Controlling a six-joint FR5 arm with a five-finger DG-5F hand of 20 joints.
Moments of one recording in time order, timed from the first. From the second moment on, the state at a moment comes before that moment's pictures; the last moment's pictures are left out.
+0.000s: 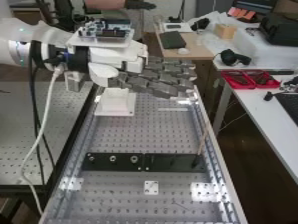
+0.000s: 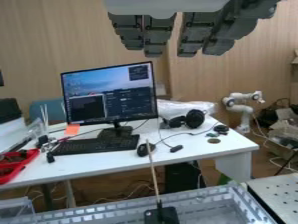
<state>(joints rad) 1.34 -1.78 -1.66 -2.98 -1.72 -0.70</state>
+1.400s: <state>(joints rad) 1.15 -2.09 -1.59 -2.75 -1.90 -0.75</state>
